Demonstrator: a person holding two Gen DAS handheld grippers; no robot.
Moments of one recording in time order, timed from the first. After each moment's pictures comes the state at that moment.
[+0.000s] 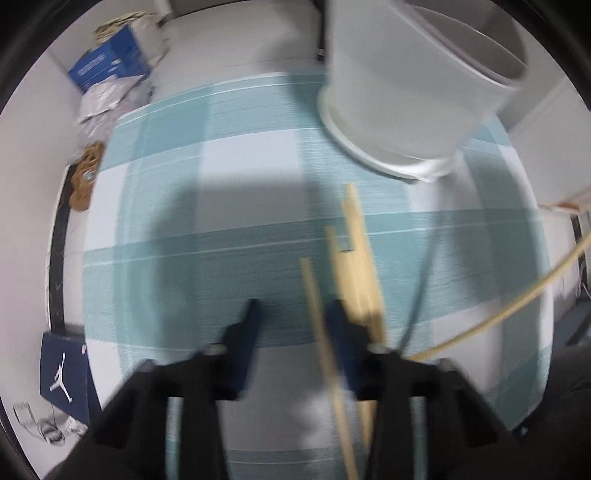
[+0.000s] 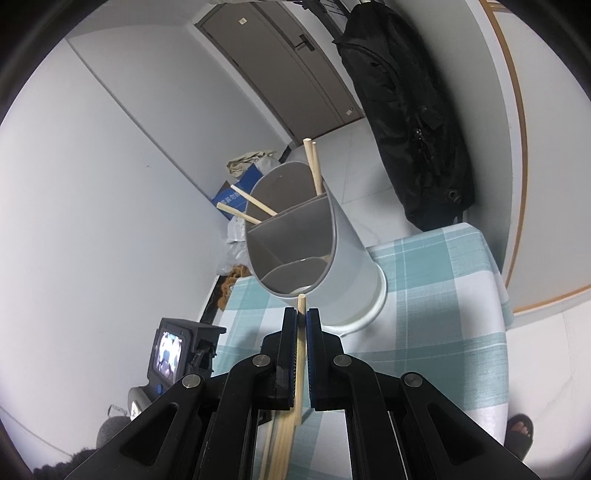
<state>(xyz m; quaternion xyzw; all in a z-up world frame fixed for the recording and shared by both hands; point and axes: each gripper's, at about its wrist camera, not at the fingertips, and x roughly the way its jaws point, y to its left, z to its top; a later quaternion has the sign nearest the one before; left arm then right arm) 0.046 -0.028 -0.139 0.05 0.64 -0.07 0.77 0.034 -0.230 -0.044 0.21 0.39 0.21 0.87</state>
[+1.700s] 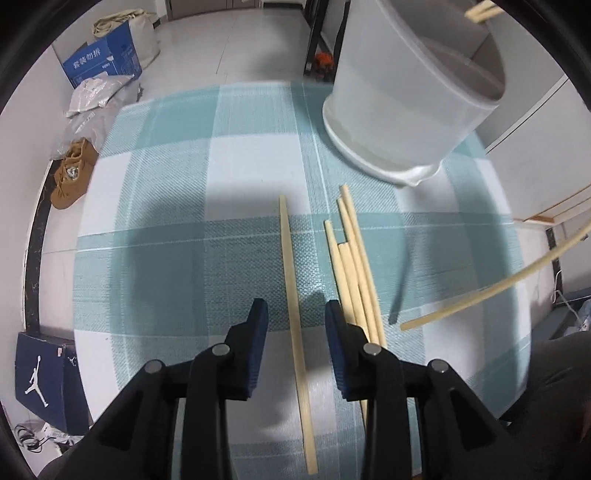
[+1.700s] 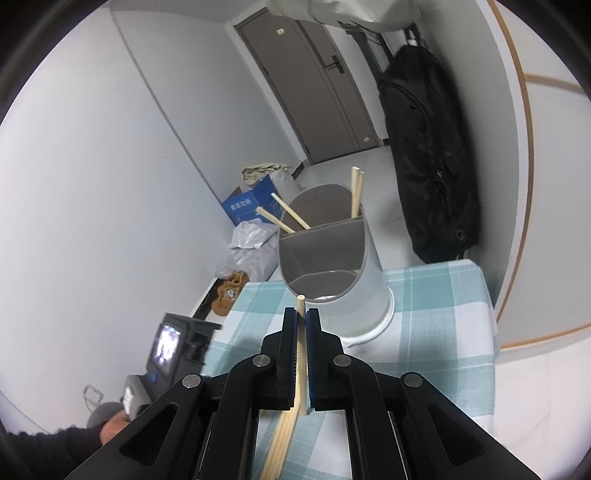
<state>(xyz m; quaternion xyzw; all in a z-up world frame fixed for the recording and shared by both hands) 0.043 -0.011 -0.149 0.00 0.62 -0.10 0.78 0.004 -0.213 -0.022 0.14 0.34 0.23 0.90</state>
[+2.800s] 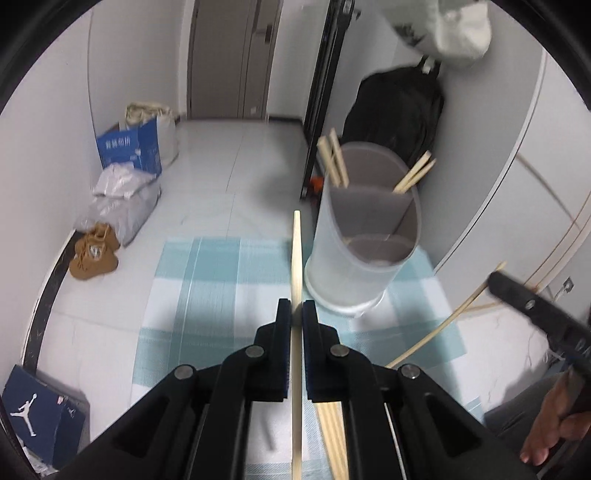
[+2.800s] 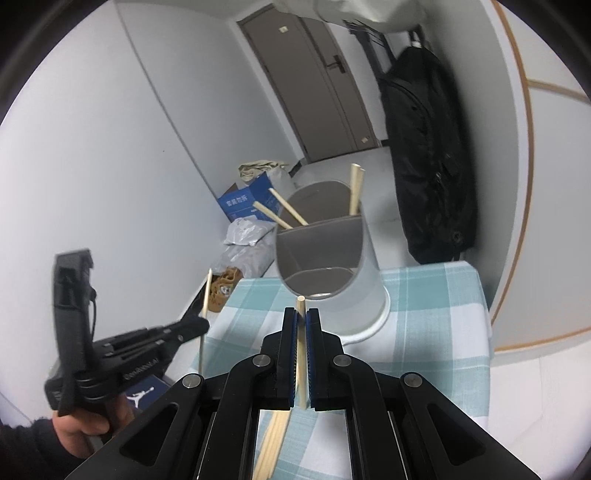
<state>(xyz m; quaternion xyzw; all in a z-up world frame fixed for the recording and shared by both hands) 0.003 0.003 -0.031 -0.06 0.39 -0.10 0.91 -0.001 -0.204 -0.022 0.12 0.33 0.22 0.91</state>
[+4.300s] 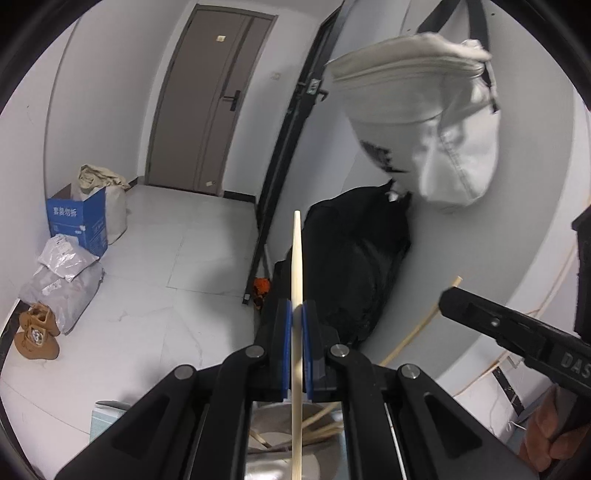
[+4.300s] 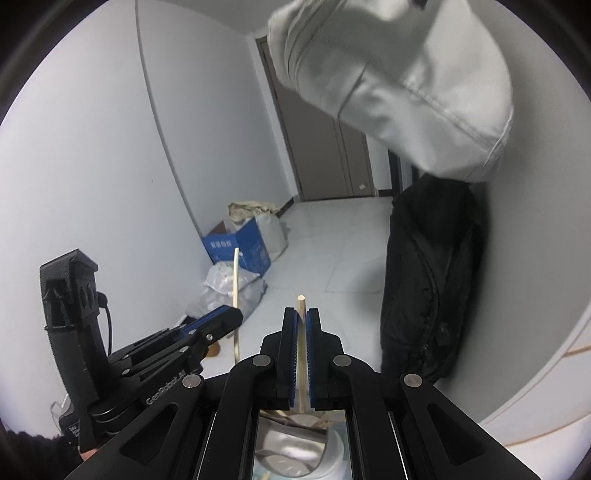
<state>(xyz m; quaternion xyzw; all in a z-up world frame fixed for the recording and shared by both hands) 0.135 -0.009 0.044 -0.13 0.26 -0.17 0.94 0.152 -0.205 0.122 0.05 0.29 0.20 0.93</state>
